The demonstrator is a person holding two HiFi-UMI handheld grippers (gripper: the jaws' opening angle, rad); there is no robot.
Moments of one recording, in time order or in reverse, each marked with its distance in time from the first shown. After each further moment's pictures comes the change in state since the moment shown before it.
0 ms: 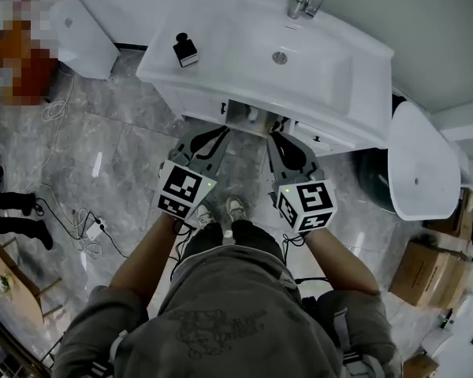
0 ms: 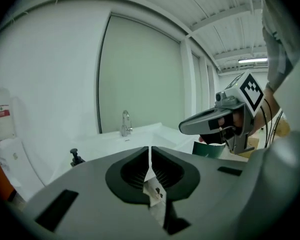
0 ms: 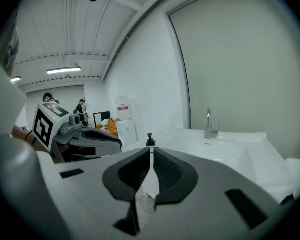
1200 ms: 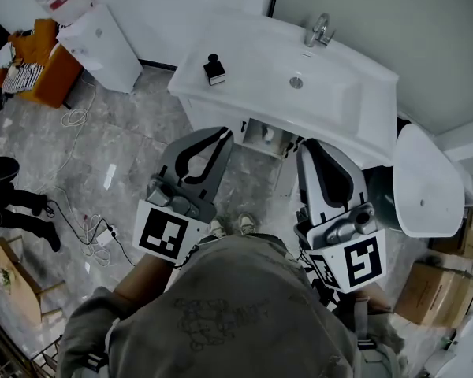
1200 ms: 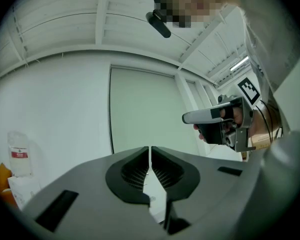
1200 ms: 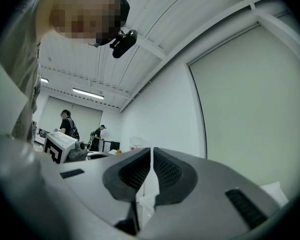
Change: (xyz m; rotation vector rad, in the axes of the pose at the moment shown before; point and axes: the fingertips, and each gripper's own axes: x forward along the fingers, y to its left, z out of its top) left arm -0.153 0.005 0.162 0.128 -0.376 0.160; right arm -0.115 0.104 0.201 -0.161 -0.455 0.122
